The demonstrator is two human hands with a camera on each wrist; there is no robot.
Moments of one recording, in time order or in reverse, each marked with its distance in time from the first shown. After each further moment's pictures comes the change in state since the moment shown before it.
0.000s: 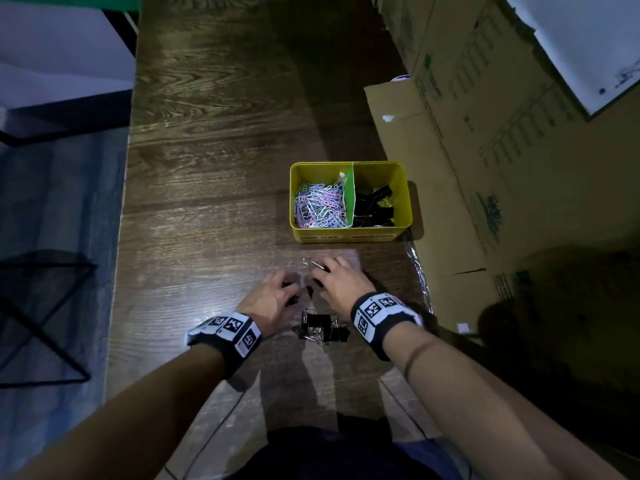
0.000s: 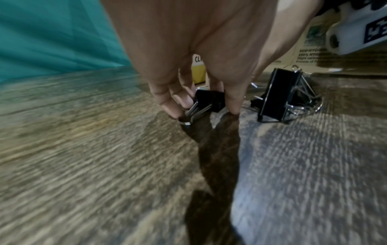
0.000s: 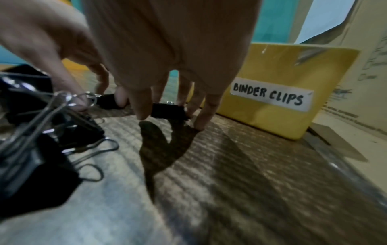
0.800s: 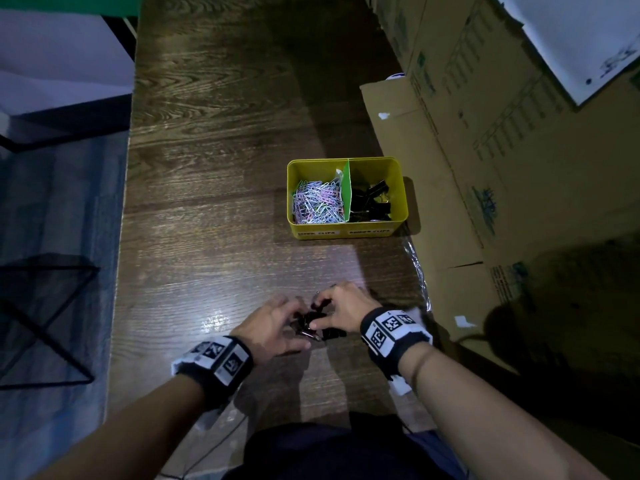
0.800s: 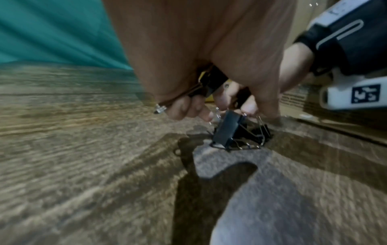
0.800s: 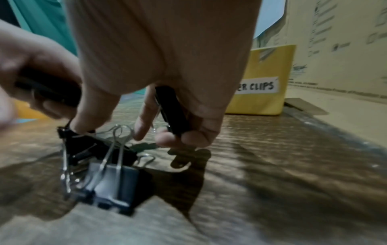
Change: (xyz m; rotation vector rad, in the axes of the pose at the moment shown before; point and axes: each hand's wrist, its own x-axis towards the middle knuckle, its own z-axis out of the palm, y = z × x) left_hand -0.038 0.018 0.011 -0.243 -0.095 -0.043; right_hand -0.036 -0.007 0.006 0.414 -0.158 0.142
